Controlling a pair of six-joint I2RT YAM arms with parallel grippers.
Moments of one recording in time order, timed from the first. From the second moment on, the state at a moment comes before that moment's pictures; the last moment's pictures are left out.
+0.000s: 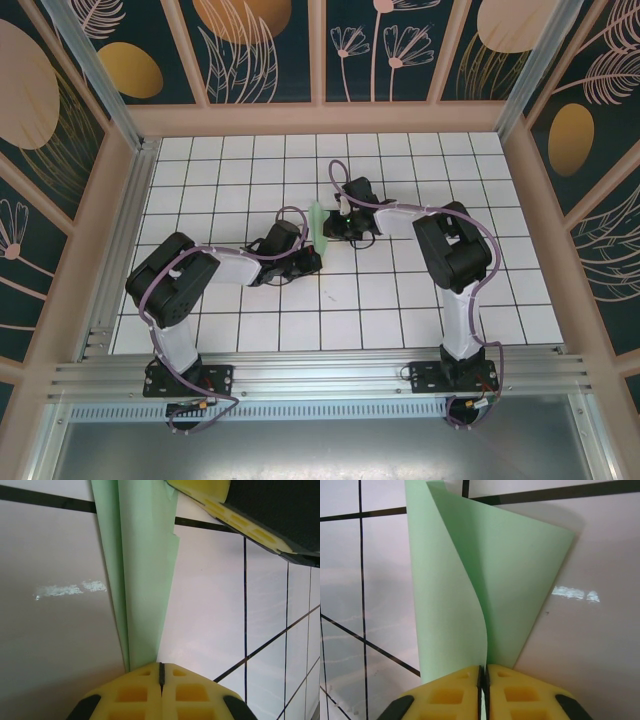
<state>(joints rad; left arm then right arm) -0.67 1.82 0.77 0.25 0.33 -0.89 0.53 2.04 1.24 -0.18 -0.39 0.56</state>
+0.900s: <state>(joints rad) -0.62 1.78 0.84 0.26 0.33 -0.90 0.53 2.04 1.24 -0.19 -0.37 0.56</state>
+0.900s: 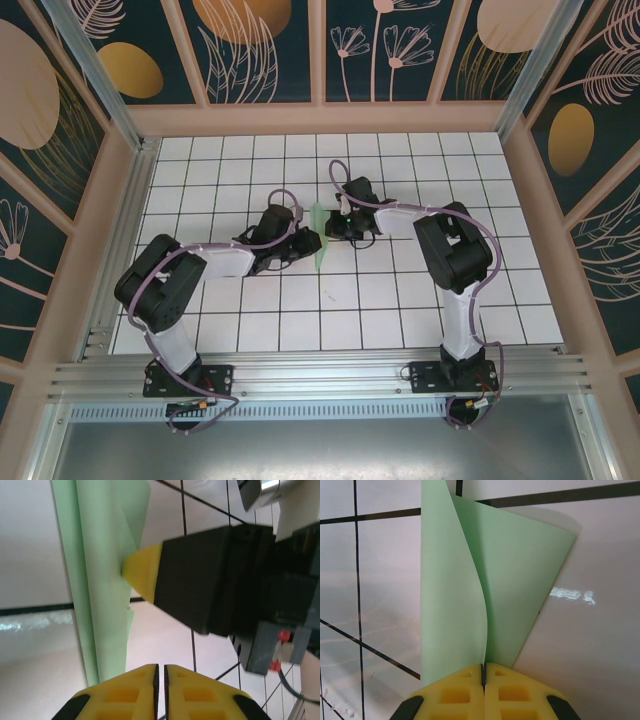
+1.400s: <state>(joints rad) -0.62 1.89 0.89 0.26 0.31 -0.90 0.53 2.04 1.24 -0.19 -0.37 0.56</state>
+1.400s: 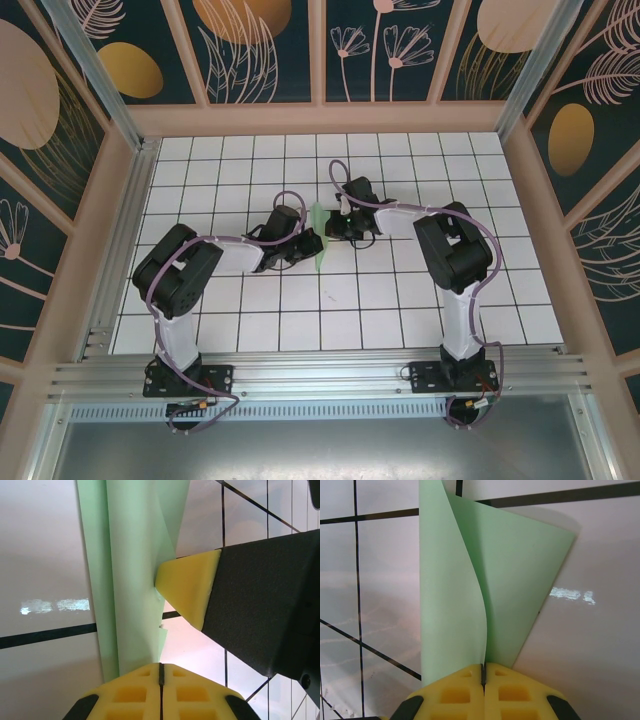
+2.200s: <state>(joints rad) -0.62 1.93 0.92 0.21 0.31 -0.88 0.53 2.04 1.25 -0.20 -0.37 0.57</state>
